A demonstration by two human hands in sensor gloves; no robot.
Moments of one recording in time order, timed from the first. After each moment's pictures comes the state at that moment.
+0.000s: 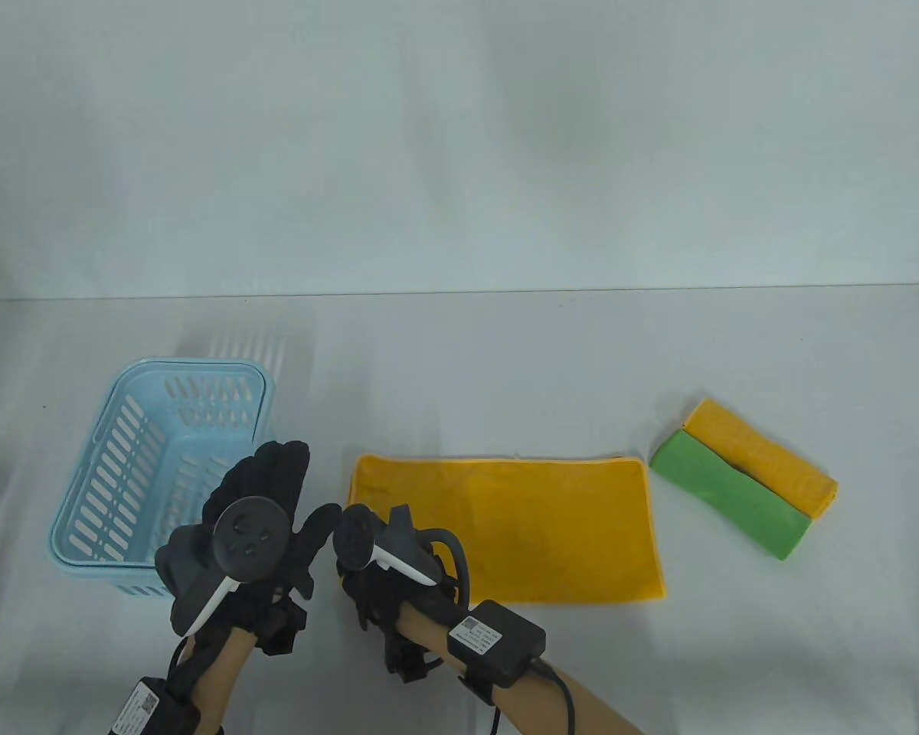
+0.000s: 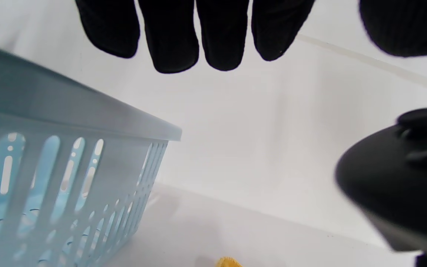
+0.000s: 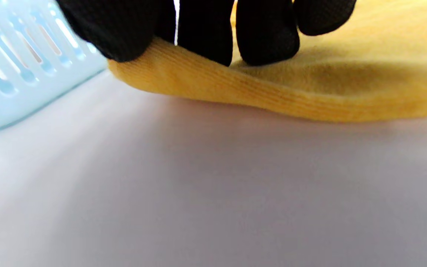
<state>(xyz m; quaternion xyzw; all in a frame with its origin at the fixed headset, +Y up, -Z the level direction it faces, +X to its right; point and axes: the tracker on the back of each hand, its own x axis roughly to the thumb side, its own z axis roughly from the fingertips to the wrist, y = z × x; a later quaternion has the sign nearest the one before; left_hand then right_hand) -0.231 -0.615 -0.278 0.11 -0.01 0.14 0.98 -0.088 -0.743 -0.328 0.14 0.18 0.96 0.14</state>
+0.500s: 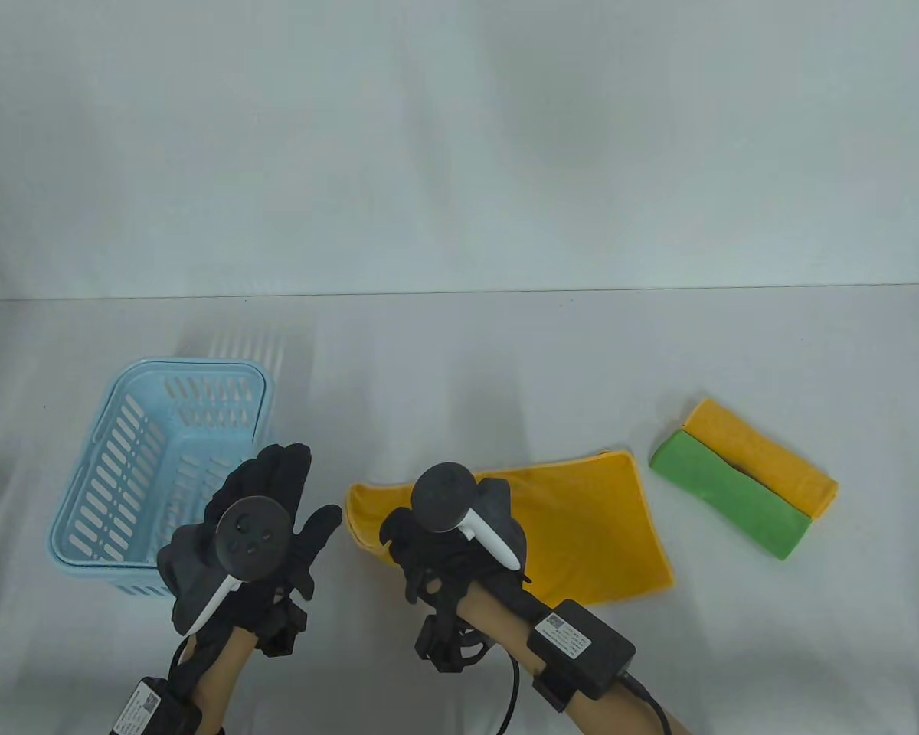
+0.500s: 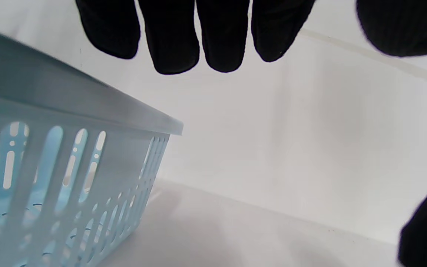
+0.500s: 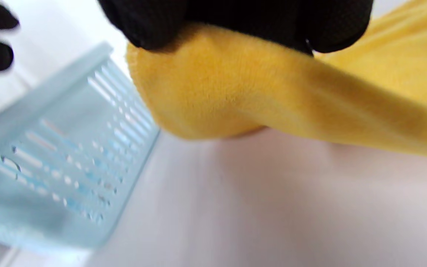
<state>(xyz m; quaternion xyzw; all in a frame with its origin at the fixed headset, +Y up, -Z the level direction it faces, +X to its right) -0.231 -0.616 -0.278 0.10 -0.01 0.14 0.98 -0.010 -0.668 -0.325 0.08 0.18 0.93 0.31</state>
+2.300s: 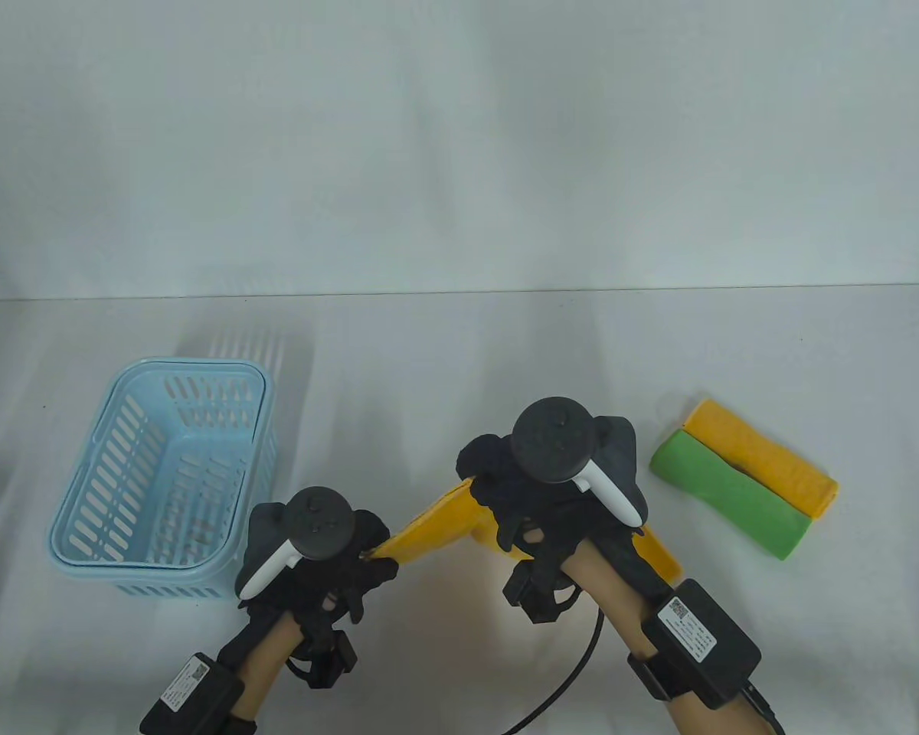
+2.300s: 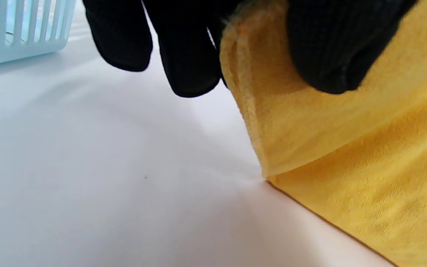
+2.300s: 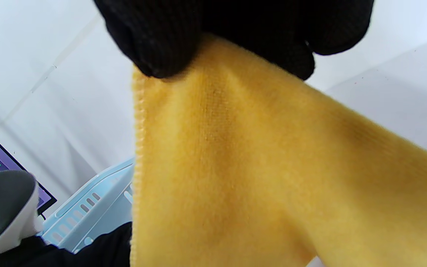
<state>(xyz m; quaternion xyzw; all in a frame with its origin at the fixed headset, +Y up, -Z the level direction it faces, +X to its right) -0.185 -0.680 -0.307 -0.14 -0.11 0.24 0.95 0.072 -0.557 -0.320 0.11 0.06 0.95 0.30</state>
